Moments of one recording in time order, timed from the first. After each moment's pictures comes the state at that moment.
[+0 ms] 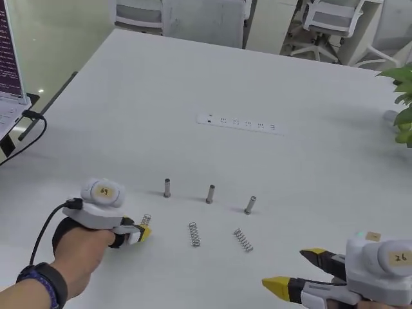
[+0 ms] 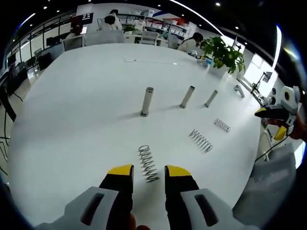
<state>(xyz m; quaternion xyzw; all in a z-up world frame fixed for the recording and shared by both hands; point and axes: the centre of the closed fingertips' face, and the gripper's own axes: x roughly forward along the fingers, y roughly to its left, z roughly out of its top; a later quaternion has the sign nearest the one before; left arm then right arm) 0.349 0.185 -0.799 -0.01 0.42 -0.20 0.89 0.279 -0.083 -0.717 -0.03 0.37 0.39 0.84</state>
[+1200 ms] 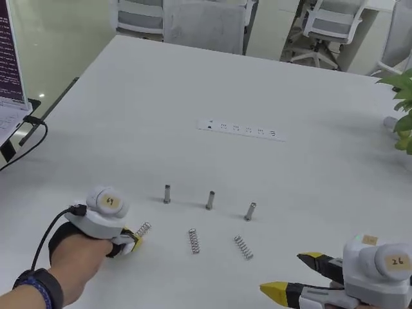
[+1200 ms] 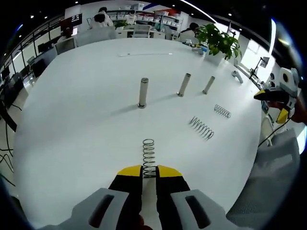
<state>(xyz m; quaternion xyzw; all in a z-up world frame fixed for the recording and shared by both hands) 0.337 0.191 -0.802 0.04 0.43 -0.22 0.87 0.282 -0.077 -0.716 -0.03 0.37 0.40 0.84</state>
